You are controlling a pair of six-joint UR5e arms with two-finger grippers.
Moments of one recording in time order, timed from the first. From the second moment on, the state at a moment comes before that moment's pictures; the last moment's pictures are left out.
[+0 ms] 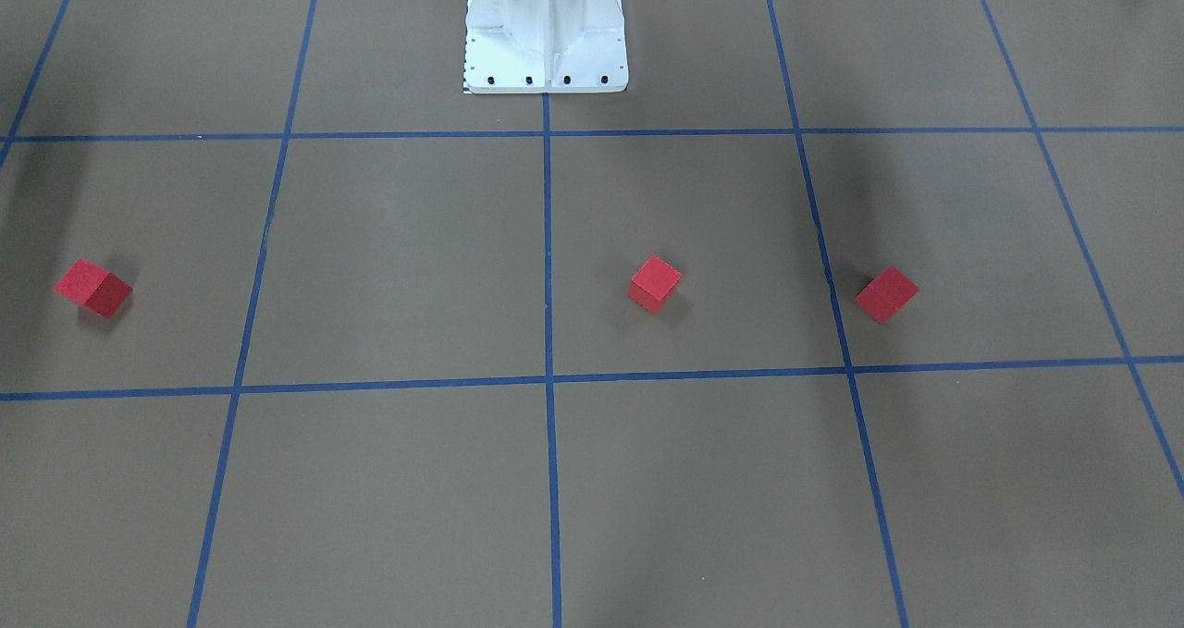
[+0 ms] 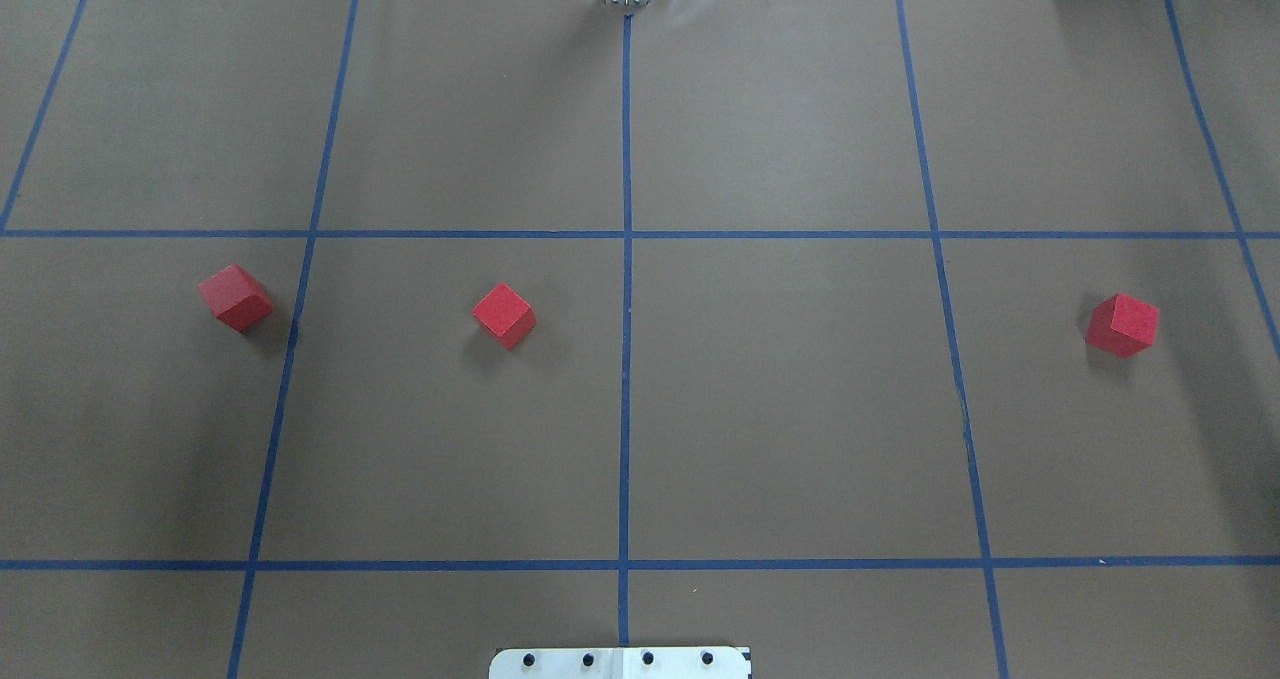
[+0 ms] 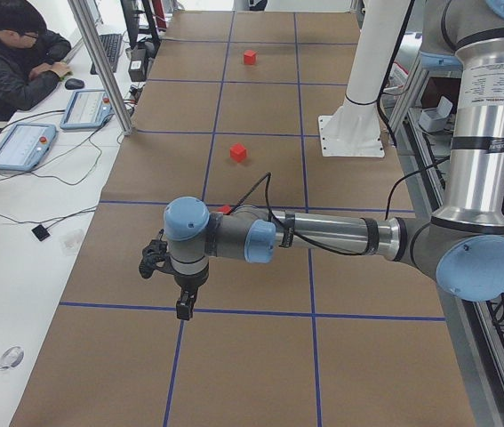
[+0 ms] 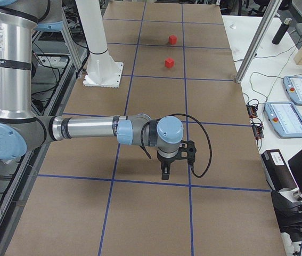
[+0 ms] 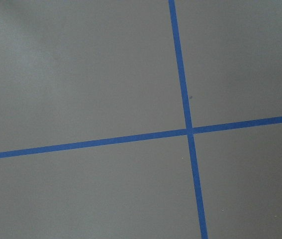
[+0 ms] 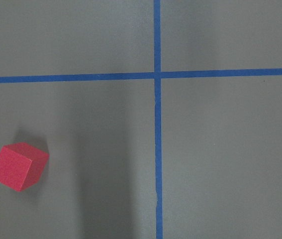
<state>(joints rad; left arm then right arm) -1.59 -1.61 -1.60 -1.63 -2.26 0.06 1.60 -1.65 1.75 -1.67 2.41 -0.01</state>
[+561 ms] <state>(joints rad) -1.59 -1.62 -1.60 -1.62 -2.26 0.06 1.60 -1.65 1.75 -1.67 2.41 -0.01</state>
